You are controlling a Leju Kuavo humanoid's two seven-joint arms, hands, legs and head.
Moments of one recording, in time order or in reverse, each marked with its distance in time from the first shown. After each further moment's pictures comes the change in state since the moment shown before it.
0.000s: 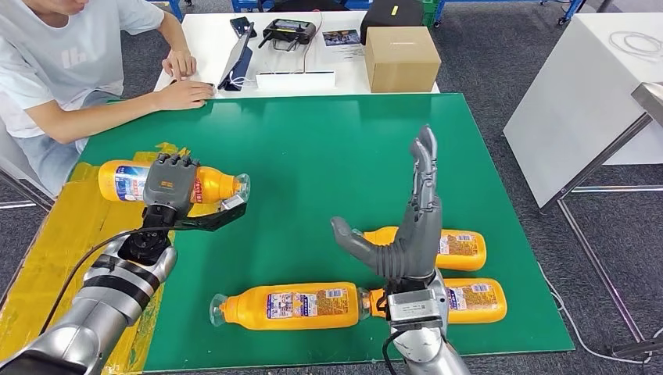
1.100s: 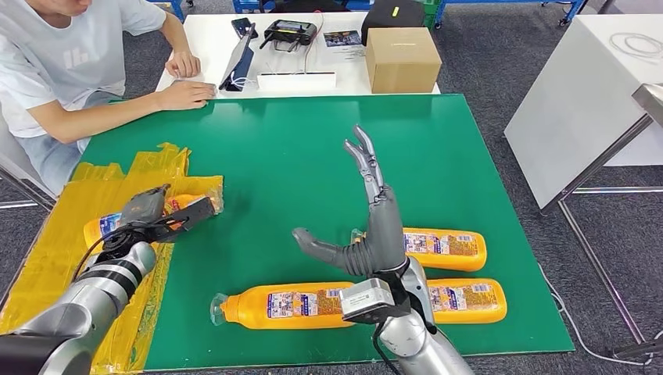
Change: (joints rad) left arm -0.099 -0.007 0.272 0.425 0.406 -0.126 -0.151; right arm -0.086 -0.041 0.098 0.081 0.090 0.104 0.119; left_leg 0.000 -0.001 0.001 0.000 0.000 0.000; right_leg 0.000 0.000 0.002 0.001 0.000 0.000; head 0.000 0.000
